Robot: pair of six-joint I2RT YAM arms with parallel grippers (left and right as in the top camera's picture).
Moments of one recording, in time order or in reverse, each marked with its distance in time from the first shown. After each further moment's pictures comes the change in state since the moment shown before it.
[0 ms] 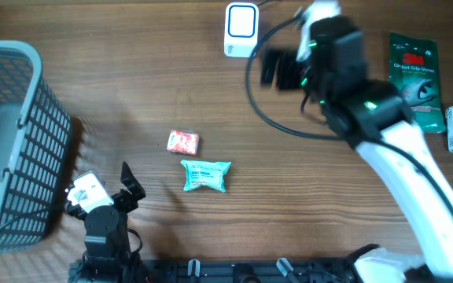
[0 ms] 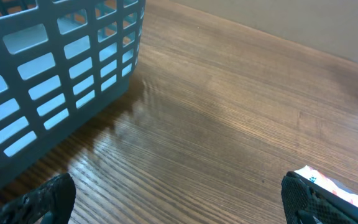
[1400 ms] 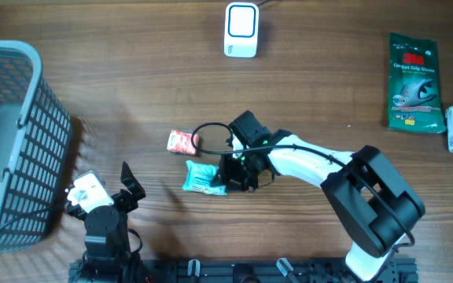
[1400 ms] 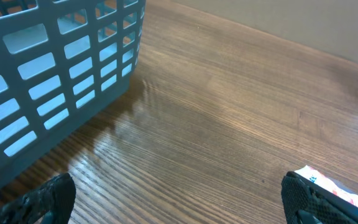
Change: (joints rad) left arm 0.000 0.000 0.000 0.000 0.000 0.000; right arm 0.224 0.411 -0.536 0.421 -0.711 0.540
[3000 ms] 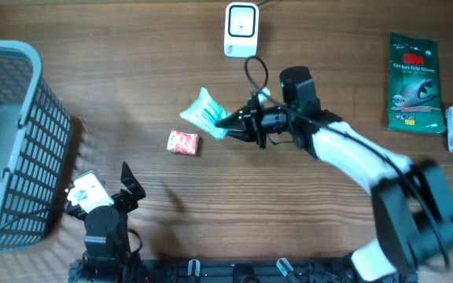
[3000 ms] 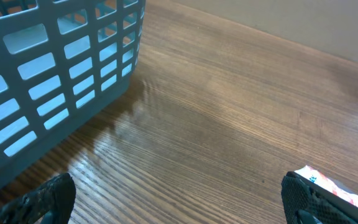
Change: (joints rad) left arm 0.000 0.000 0.000 0.000 0.000 0.000; right arm -0.261 -0.222 -0.023 0.499 -0.367 0.534
